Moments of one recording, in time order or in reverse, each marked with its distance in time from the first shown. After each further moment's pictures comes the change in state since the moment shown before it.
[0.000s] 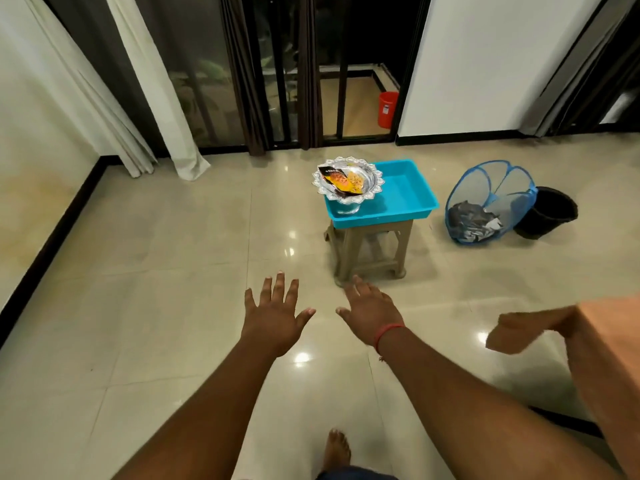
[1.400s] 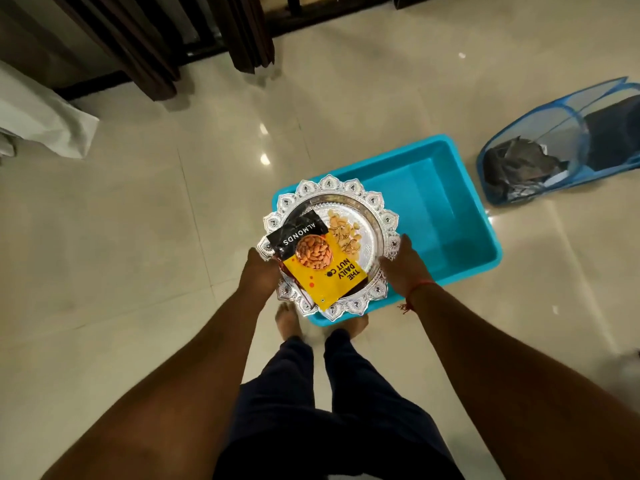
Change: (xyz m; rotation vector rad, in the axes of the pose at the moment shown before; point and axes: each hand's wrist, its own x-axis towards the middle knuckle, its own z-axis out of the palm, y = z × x) left_hand 0.705 0.017 -0.016 -0.977 -0.327 -0.591; right_hand 0.599 0.253 -0.054 0.793 -0.198 0.758
